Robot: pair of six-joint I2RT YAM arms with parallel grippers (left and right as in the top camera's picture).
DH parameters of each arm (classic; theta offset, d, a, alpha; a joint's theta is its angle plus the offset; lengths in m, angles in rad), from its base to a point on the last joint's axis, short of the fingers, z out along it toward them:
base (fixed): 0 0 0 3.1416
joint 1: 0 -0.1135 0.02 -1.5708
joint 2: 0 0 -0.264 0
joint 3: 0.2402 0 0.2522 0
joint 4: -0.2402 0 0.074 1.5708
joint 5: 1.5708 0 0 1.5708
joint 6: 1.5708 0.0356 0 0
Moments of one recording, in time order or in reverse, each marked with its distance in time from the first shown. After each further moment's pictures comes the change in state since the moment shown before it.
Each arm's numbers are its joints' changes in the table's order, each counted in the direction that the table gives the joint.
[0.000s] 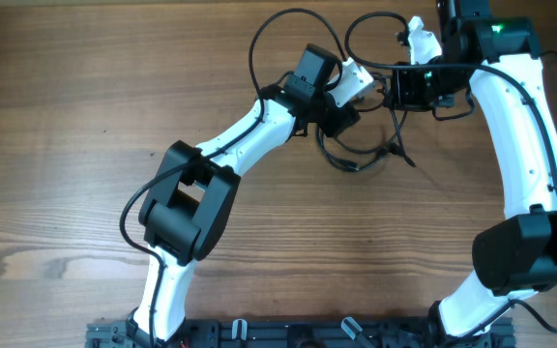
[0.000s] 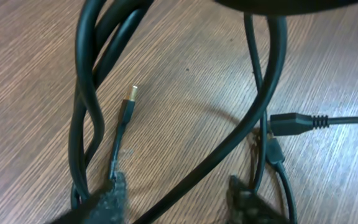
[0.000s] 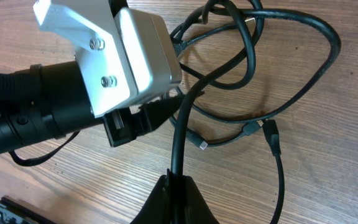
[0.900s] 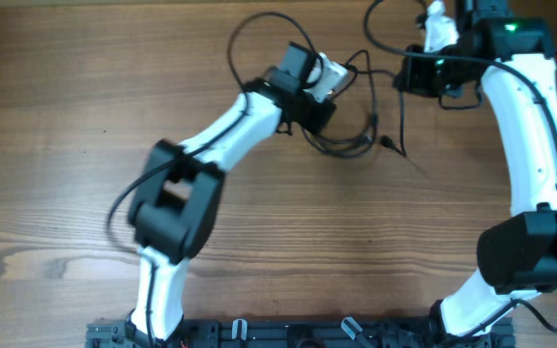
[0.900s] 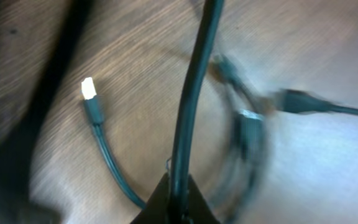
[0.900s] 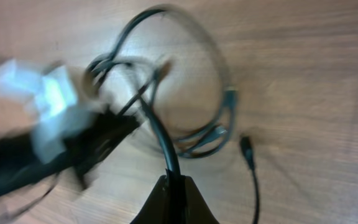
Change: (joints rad) left arm -0.075 0.063 -0.005 -0.203 -0.019 -0.190; right arm 0.076 0.000 0.000 0.142 -0.012 0.143
